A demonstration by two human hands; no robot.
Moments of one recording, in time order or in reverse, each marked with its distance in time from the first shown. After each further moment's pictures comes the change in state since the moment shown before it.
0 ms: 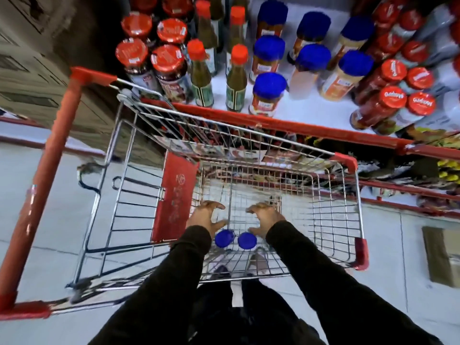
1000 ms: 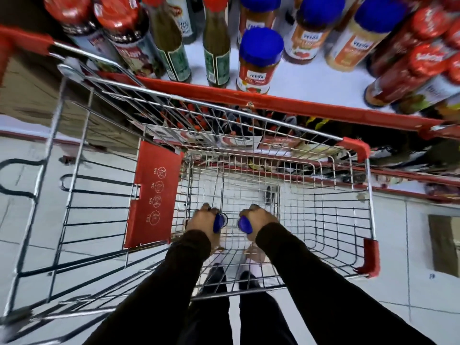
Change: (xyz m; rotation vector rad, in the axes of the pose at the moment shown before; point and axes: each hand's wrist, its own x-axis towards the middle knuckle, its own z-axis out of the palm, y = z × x) left_hand 0.041 -0.006 0.069 0.375 -0.146 -0.065; right_hand 0.038 0.027 0.038 -0.109 -0.131 0.037
